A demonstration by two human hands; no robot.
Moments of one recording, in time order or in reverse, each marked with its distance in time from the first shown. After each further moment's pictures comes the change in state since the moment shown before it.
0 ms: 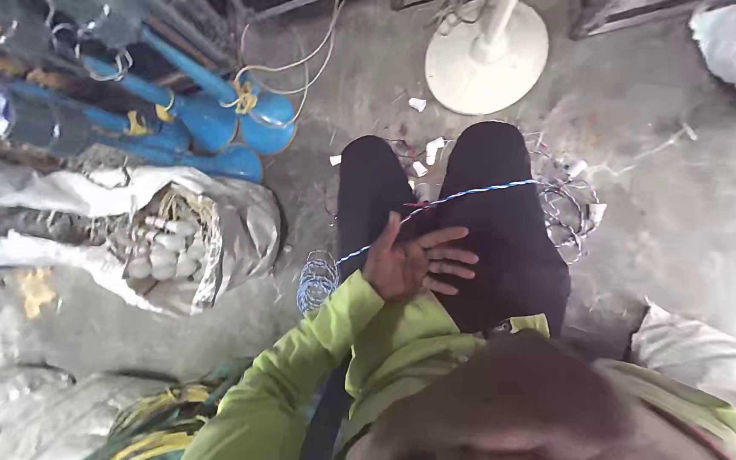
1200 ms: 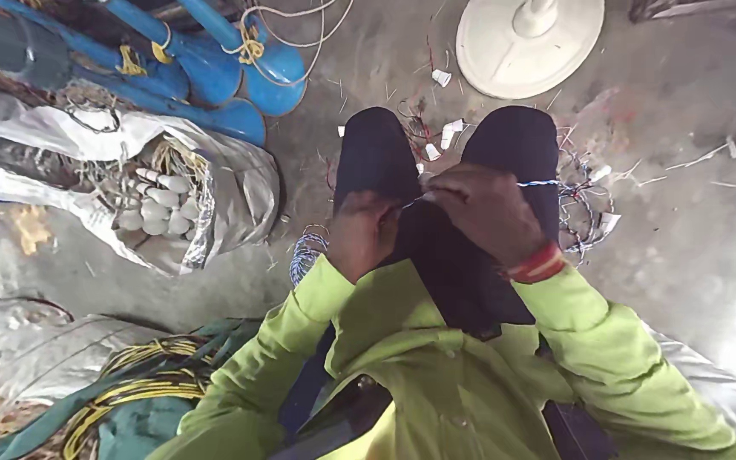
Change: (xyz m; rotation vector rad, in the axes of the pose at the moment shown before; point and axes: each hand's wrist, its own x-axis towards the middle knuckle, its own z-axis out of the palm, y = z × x) left_hand -0.024 0.030 0.005 1.842 0.909 0.301; right_hand 0.029 0.145 -0.100 -0.887 0.162 0.280
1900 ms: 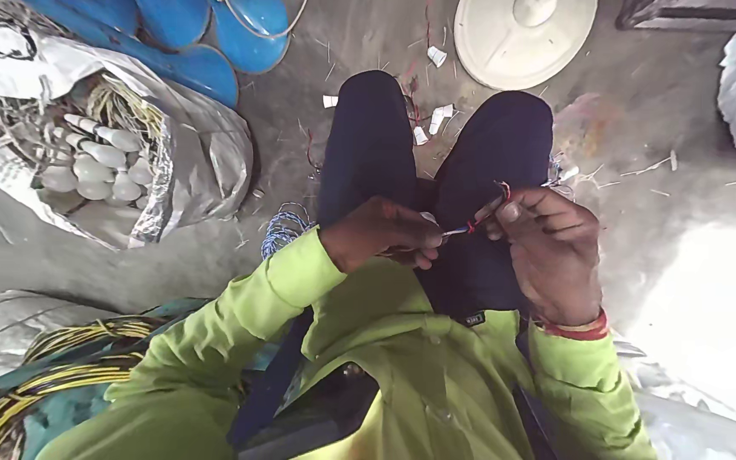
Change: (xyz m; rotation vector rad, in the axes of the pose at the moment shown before) left_hand 0.007 0.042 -0.027 -1.254 -0.718 -0.630; right_hand -0.072 0.005 -0.021 0.808 0.206 0.128
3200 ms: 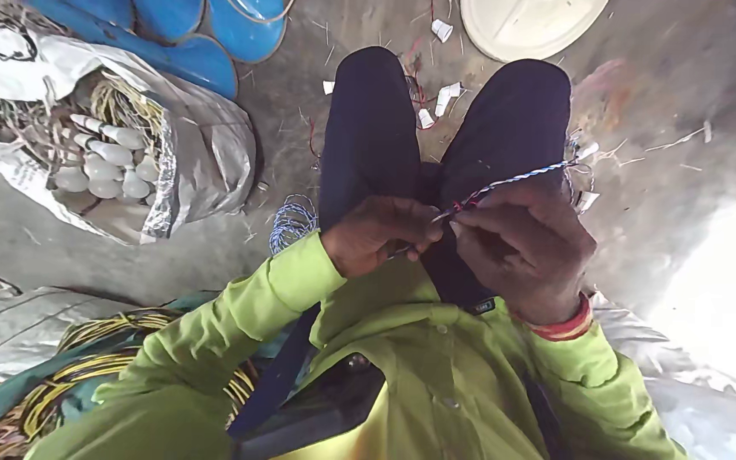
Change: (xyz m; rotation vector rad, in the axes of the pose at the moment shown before) left_hand -0.001 -0.028 -0.006 -0.252 -0.081 0.096; right_hand -0.014 0.002 0.027 -0.745 0.024 -0.502
